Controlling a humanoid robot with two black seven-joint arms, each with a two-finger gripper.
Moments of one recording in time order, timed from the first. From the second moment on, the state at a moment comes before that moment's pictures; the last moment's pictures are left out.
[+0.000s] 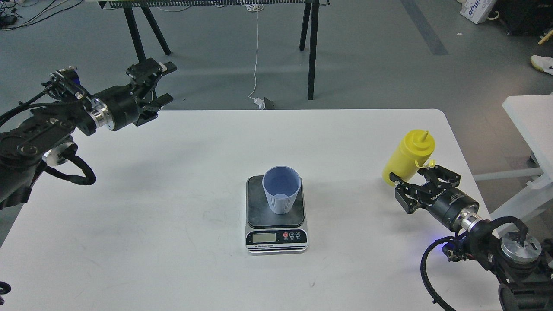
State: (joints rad) left arm -0.97 0.48 -0.27 -0.55 0.59 -0.49 -0.49; right arm 0.13 -0.26 1.34 0.99 0.37 0.19 -0.49
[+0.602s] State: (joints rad) left arm -0.97 0.48 -0.27 -0.55 0.59 -0.49 -0.49; right arm 0.11 -0.24 1.28 0.96 0.37 0.21 -0.49
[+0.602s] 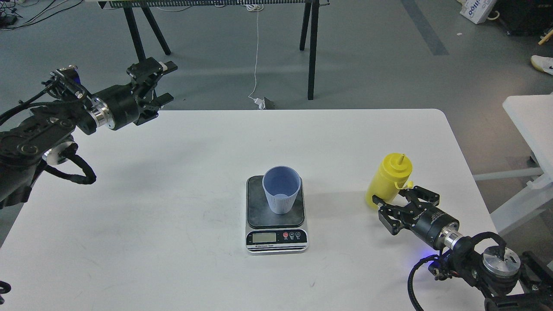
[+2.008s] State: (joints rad) left arm -0.97 0.49 -0.30 -0.57 0.58 -0.49 -0.49; right arm 0.58 -0.47 1.40 1.03 0.21 0.29 -0.49
